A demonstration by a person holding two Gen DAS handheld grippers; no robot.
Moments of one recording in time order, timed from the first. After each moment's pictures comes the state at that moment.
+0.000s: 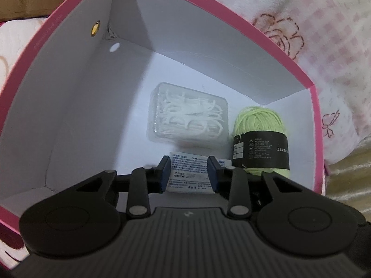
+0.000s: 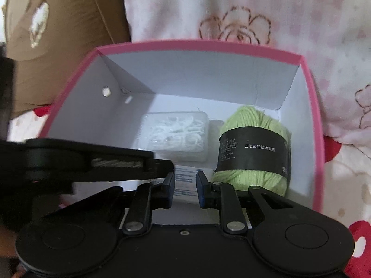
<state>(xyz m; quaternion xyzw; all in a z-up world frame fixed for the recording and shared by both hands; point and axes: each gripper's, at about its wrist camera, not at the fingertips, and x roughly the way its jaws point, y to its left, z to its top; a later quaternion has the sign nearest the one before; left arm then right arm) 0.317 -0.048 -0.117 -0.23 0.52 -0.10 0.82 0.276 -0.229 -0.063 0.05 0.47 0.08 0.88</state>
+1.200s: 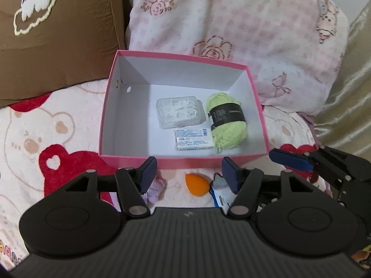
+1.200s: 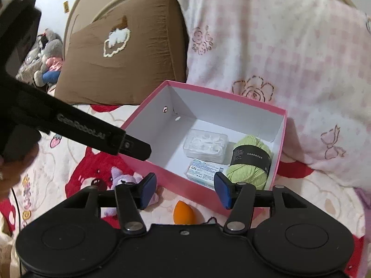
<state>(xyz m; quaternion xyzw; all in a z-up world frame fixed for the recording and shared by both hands) 0.200 -0.036 0.050 -0.07 0.49 -0.14 0.86 0.155 -0.222 0.034 -0.03 0.39 0.16 0.91</state>
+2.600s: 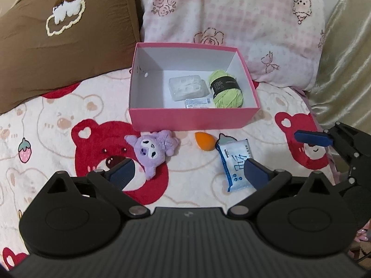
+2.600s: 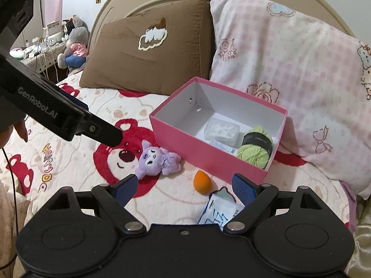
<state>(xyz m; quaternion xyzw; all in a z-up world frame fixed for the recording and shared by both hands) 0.078 -0.016 0.078 -0.02 0.47 -0.12 0.87 0.046 -0.214 0.062 -0.08 0.37 0.19 0.91</state>
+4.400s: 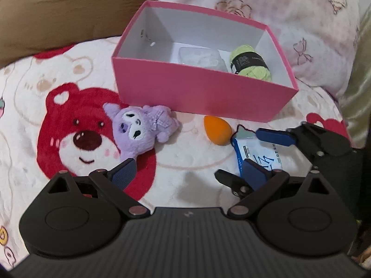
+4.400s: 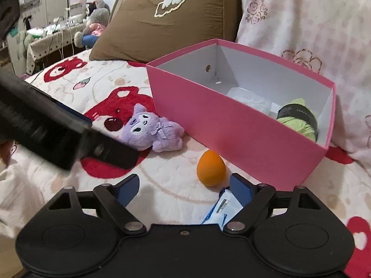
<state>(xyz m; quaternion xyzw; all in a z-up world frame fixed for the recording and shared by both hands) 0.097 -0.055 -0.060 -0.07 0.45 -0.06 0.89 0.109 -0.222 -0.084 -0.10 0.34 0.26 0.90</state>
